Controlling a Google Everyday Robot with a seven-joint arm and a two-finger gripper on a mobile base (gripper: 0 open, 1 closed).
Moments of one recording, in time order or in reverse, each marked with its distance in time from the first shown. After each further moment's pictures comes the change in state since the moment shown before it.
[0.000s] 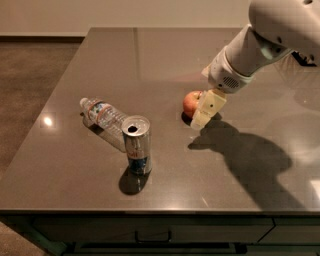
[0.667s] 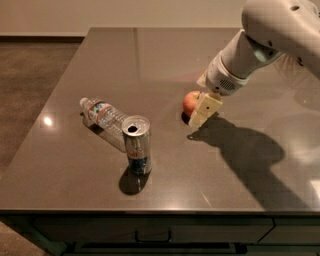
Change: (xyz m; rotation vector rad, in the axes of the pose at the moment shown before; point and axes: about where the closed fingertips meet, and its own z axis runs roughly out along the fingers) arm 0.005 -0.003 0.018 -0.035 0.018 -0.009
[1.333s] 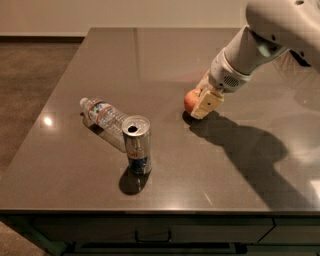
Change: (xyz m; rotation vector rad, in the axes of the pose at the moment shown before) arm 0.002 -0.004 -0.005 -0.028 -0.002 -0.010
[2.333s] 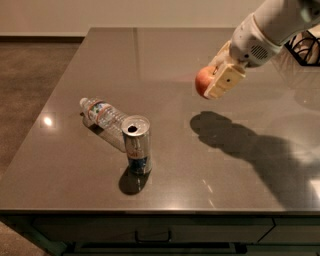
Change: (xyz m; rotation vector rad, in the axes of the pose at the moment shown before) arm -0.013 -0.003 -0.076 0.009 -0.080 -0.019
